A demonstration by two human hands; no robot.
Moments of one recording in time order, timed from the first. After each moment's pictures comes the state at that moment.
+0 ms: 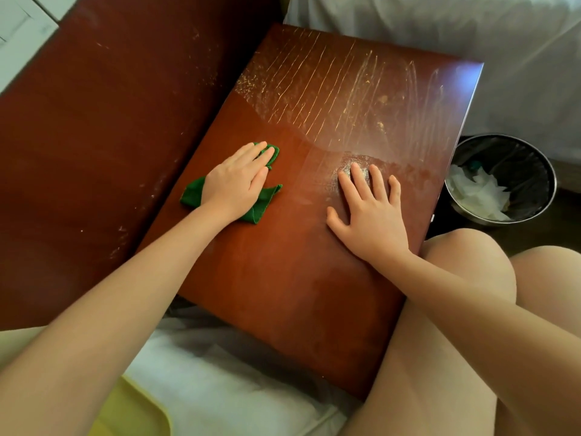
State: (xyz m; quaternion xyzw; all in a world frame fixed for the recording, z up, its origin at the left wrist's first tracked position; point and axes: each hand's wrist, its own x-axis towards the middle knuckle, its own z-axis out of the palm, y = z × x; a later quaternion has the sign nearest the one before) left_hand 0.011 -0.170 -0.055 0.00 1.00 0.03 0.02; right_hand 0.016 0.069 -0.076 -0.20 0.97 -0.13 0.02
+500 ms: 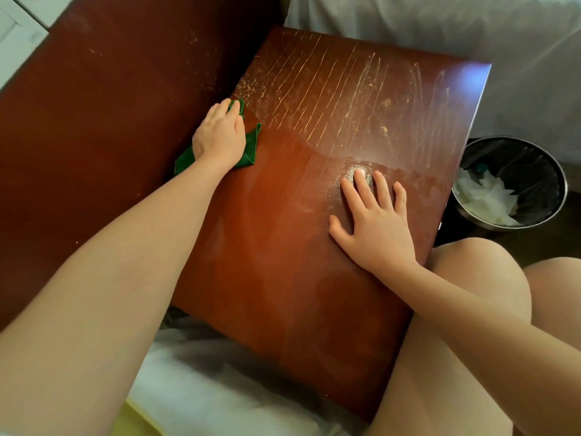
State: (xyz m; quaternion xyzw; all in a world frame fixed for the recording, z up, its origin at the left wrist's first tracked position) left_hand -0.074 -0.202 -0.053 -0.18 0.98 0.04 0.01; right_hand 0.016 0.070 -0.079 -0.20 0.97 -0.14 0.01
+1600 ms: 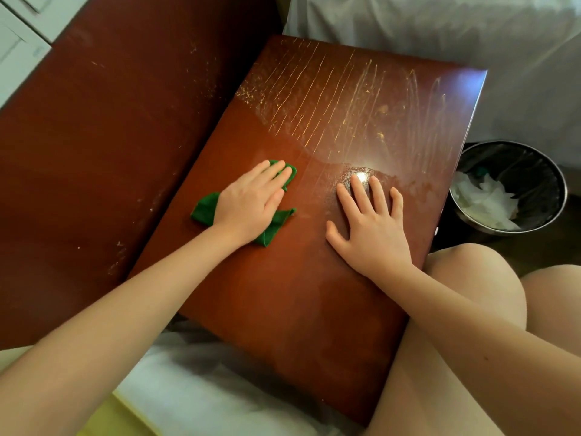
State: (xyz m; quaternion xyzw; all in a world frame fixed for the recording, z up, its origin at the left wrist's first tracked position) left_hand 0.014 -0.150 -0.058 0.04 1.00 0.04 0.01; right_hand 0.015 0.069 -0.076 -0.20 0.97 -0.14 0.02
